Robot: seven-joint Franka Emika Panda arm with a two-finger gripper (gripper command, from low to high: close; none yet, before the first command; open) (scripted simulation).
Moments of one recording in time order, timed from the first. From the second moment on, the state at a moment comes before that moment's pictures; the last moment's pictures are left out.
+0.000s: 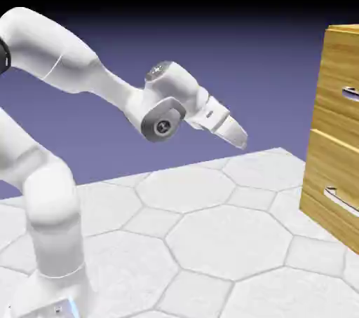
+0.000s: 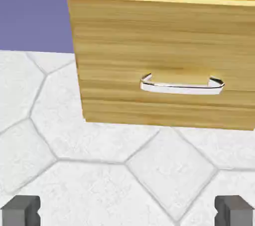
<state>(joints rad) 0.02 -0.55 -0.01 -2.79 0.05 3.03 0.72</state>
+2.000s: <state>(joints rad) 0.54 0.29 -0.73 -1.72 2.66 2.72 -0.17</state>
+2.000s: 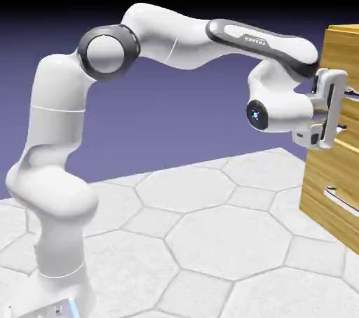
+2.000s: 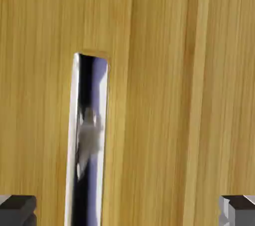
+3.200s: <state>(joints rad) 0.55 -0.33 -0.68 -2.24 2.88 2.73 -0.75</state>
